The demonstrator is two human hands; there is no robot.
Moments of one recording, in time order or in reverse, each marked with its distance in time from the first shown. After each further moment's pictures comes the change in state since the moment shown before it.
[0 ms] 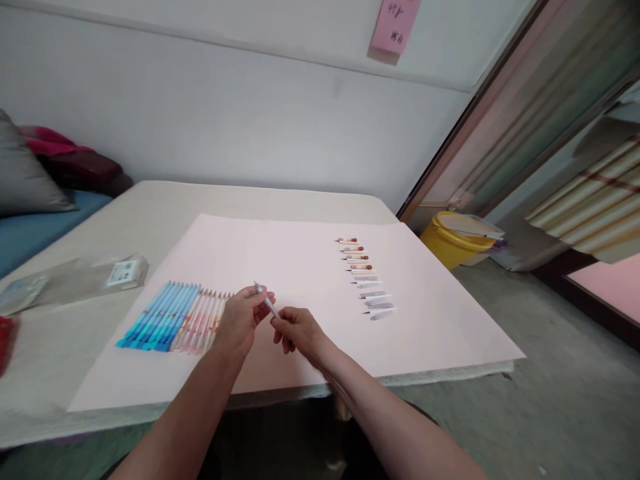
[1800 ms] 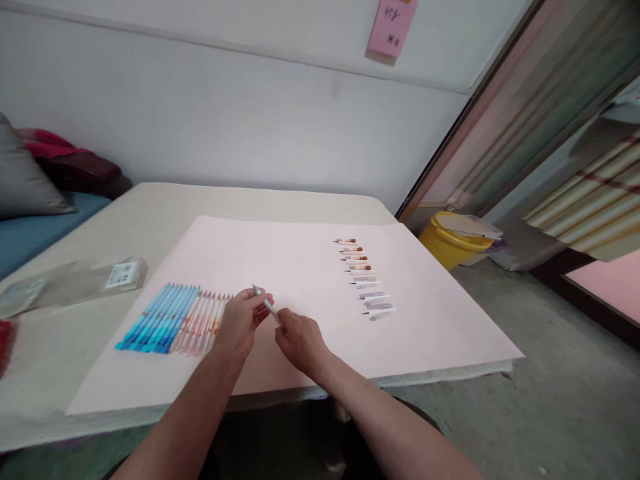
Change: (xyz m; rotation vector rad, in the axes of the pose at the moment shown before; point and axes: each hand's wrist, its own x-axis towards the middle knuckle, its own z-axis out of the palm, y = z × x) left_hand -0.004 0.002 0.004 0.007 0.044 -0.011; right_hand -0.010 -0.003 0.006 -1.250 0.200 -0.163
